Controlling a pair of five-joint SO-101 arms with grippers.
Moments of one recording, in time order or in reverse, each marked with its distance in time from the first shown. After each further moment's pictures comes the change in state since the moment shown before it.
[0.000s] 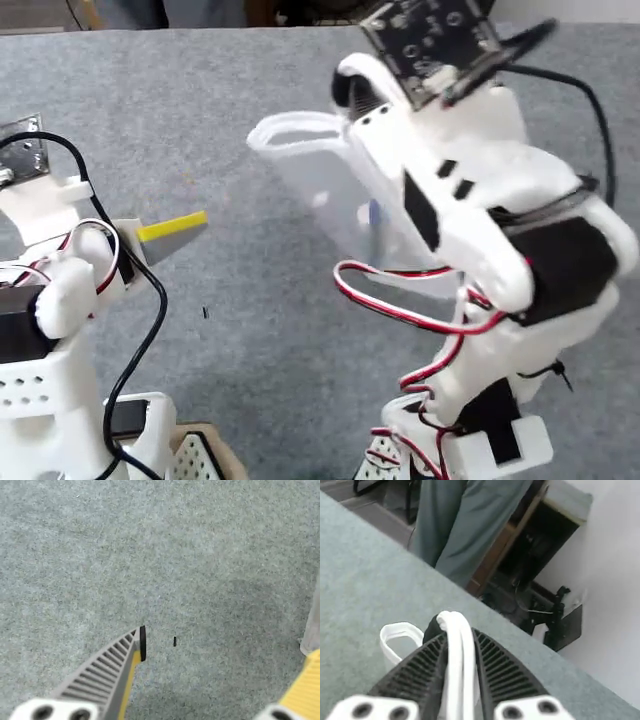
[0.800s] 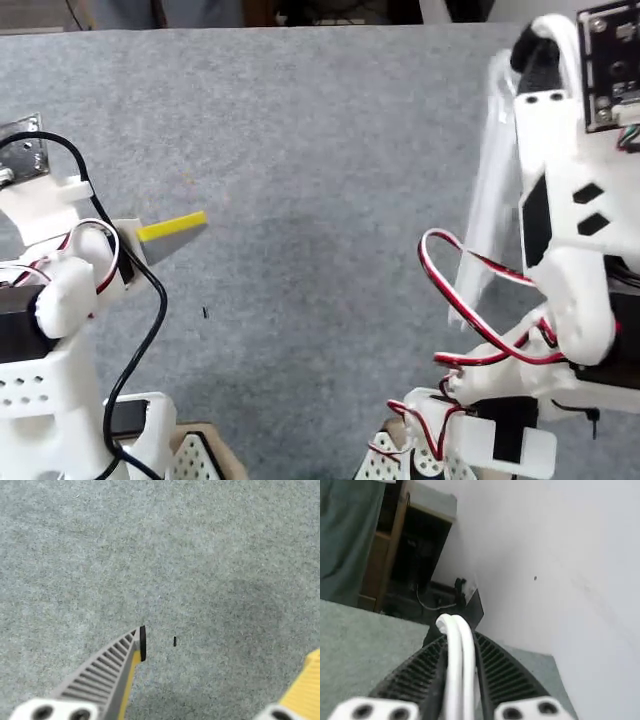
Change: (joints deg) left arm 0.0 0.0 0.0 0.0 0.0; right arm 26.0 0.2 -12.4 2.7 0.0
